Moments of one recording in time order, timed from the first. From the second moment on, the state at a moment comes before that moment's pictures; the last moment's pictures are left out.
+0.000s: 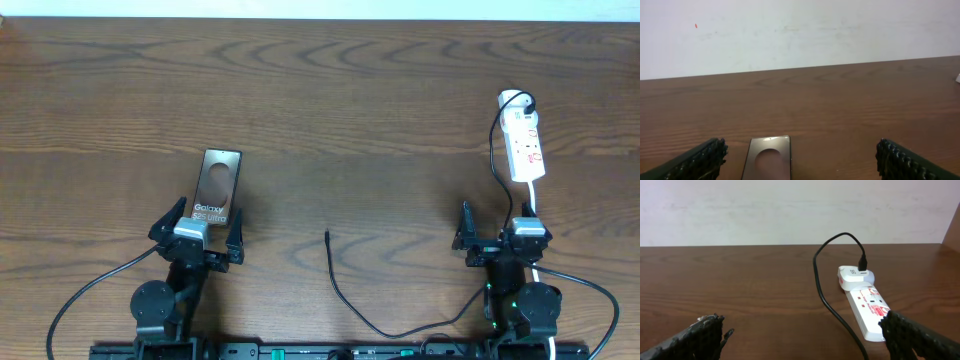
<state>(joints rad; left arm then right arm) 0.03 0.01 0.02 -0.10 0.26 0.02 0.02 0.01 0.01 -0.07 0.02 0.02</state>
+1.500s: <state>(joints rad) 0.03 0.42 0.38 -0.28 0.20 -0.04 0.02 0.01 0.01 -0.07 0.02 0.02</state>
